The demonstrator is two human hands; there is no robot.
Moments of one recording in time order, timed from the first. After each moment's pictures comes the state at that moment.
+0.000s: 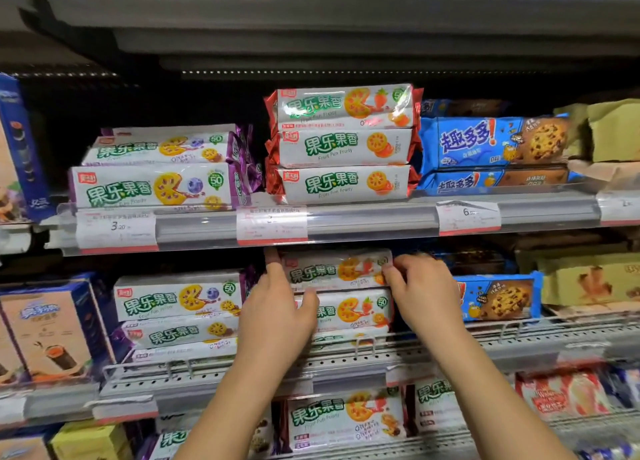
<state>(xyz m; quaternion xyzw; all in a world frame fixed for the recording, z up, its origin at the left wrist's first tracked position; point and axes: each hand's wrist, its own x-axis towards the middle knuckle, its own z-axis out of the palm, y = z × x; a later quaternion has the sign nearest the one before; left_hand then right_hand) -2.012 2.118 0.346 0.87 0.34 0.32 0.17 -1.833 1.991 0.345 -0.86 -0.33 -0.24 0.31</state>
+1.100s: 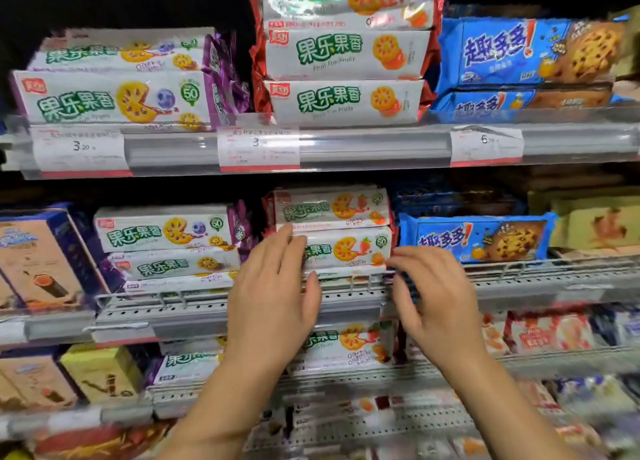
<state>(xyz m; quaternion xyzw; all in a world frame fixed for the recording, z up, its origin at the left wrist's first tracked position) -2.033 2.099 0.281 0.88 0.21 0.43 -0.02 -1.858 1.936 0.262 -0.71 -0.51 -0.34 0.35</state>
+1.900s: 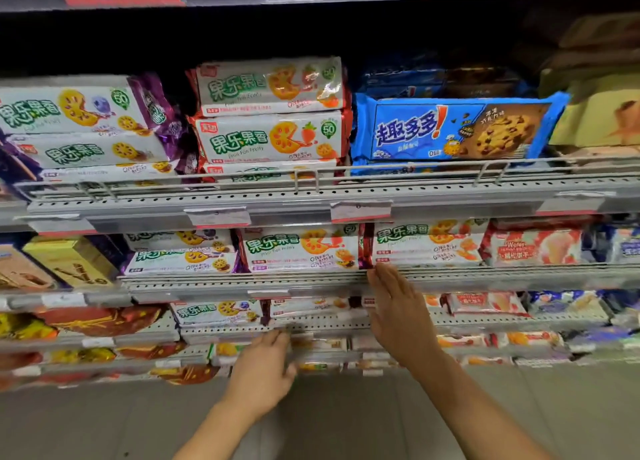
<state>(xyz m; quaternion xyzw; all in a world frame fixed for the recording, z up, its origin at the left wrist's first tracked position) -2.063 2.008 0.030 0.93 0.33 -0.09 0.14 -1.829 1.865 0.037 -0.86 -0.49 -0.02 0.11</state>
